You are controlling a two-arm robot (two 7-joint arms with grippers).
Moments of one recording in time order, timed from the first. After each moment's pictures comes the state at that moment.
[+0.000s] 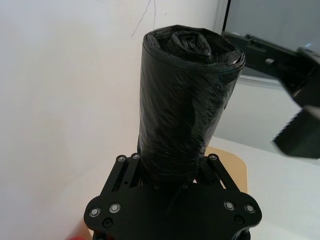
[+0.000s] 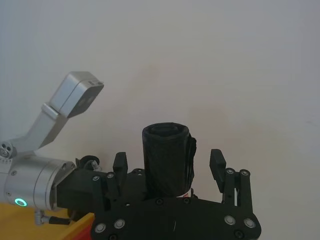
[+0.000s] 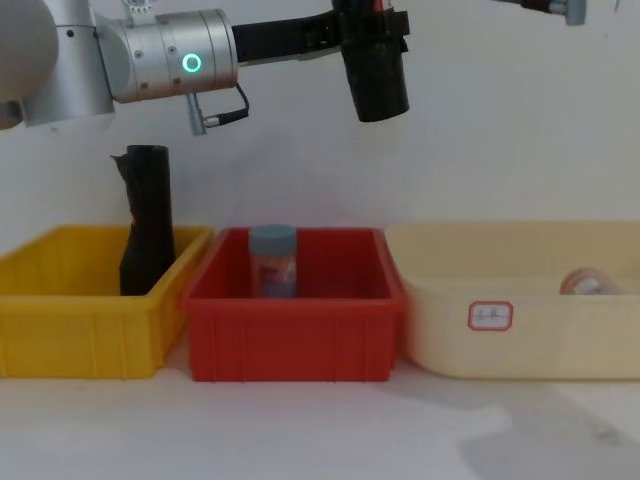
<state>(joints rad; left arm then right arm) -1.35 -0.05 0.43 -0.07 -0.56 -0.19 -1.17 0.66 0.11 -0.38 -1.55 0.07 0.35 0.26</state>
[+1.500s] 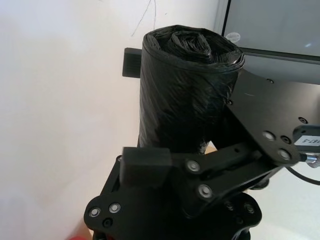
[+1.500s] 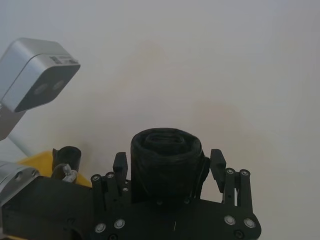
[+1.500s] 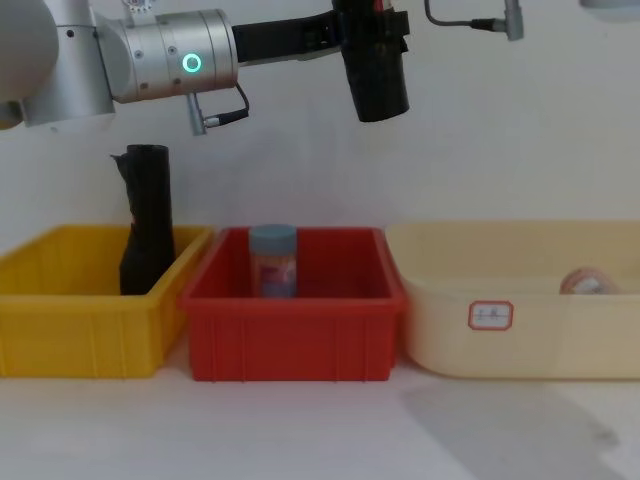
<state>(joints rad) -1.35 -0.05 0.43 -0.07 -0.56 -0.19 -1.17 0.84 0.04 -0.42 -1.25 -0.02 0.29 0.28</state>
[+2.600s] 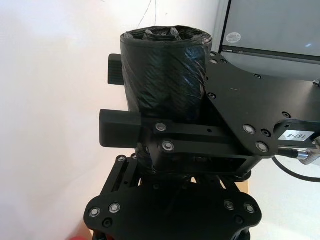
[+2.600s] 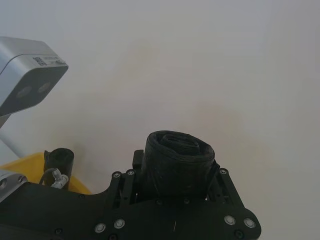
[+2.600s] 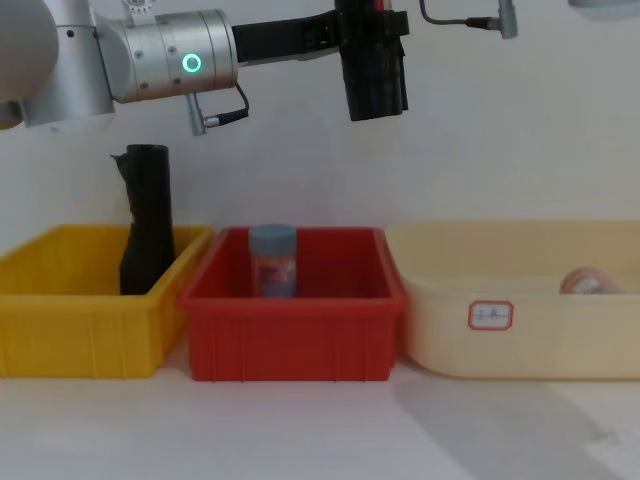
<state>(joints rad) -1.35 -0.05 0.43 -0.07 -0.56 -0.19 -1.17 0.86 0.02 -0.41 -1.20 -0.04 0.27 0.27</state>
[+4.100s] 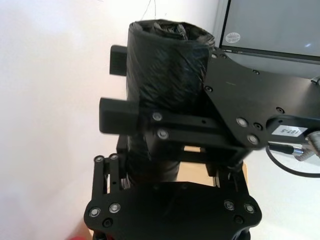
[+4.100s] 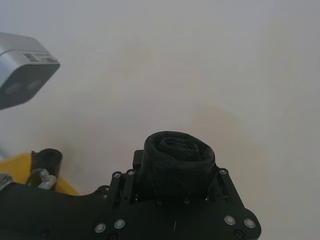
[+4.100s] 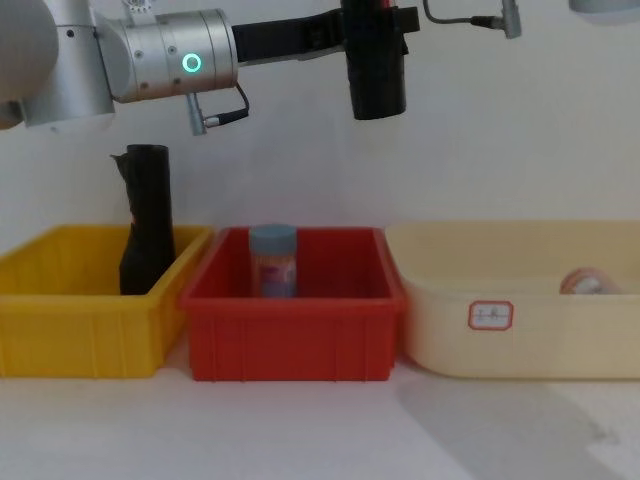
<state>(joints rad) -1.35 -0.05 0.43 -0.07 -0.56 -0.19 -1.17 0.86 0.02 -0.42 -1.20 -0.07 0.25 0.25</state>
